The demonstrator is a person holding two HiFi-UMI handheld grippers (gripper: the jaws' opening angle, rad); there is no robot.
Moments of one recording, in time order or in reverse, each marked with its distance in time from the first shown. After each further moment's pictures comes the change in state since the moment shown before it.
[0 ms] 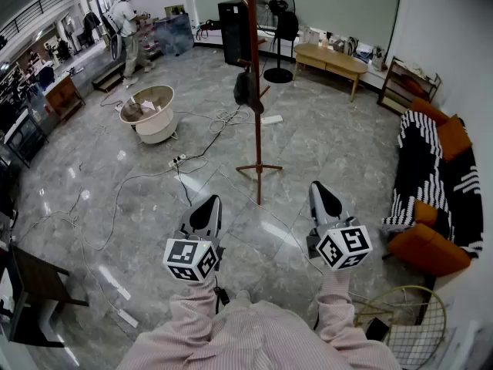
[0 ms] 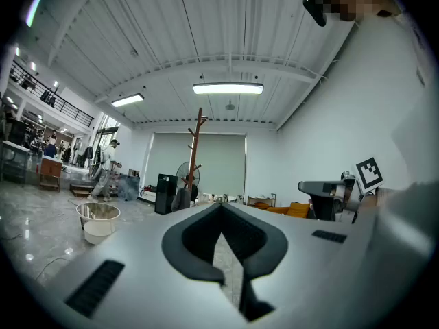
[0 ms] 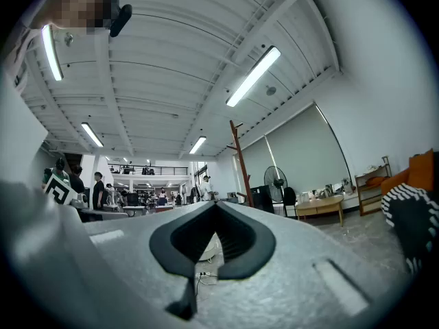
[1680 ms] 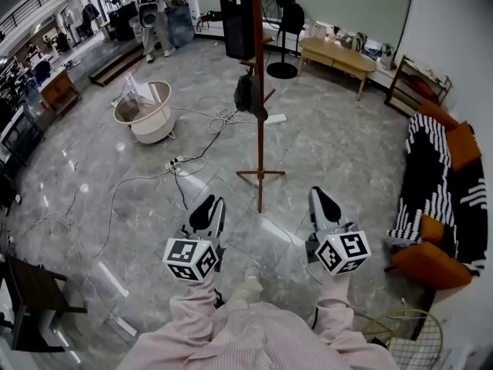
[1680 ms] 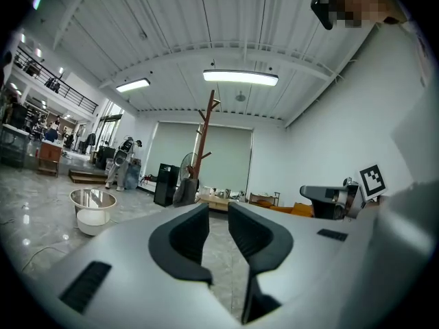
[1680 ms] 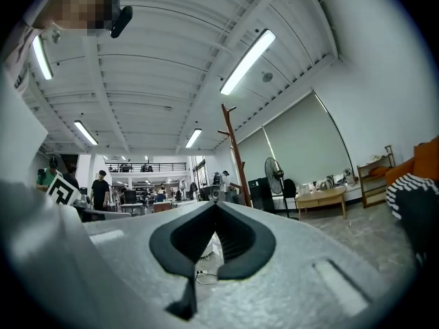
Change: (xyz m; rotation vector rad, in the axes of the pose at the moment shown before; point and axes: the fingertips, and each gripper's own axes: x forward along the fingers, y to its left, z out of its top) left arm 0.118 0.068 -0.032 -0.075 0.053 -0.006; right arm 0.111 -0.058 -0.046 0.033 0.046 -0.013
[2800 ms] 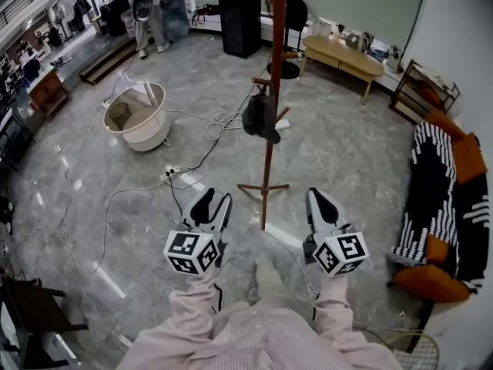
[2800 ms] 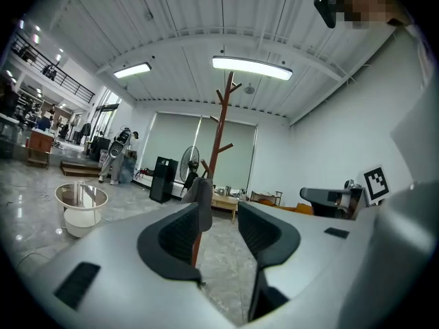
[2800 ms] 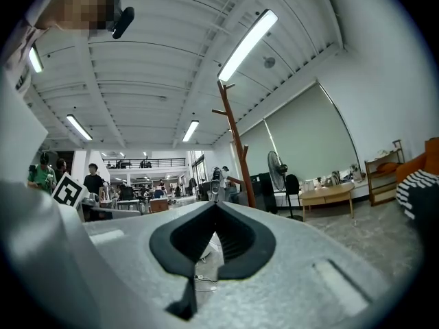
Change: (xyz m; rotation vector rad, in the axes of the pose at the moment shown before) left arm 0.161 0.120 0.023 -0.035 0.042 -0.045; right arm 0.186 -0.036 -0.017 0.001 0.041 -0.002
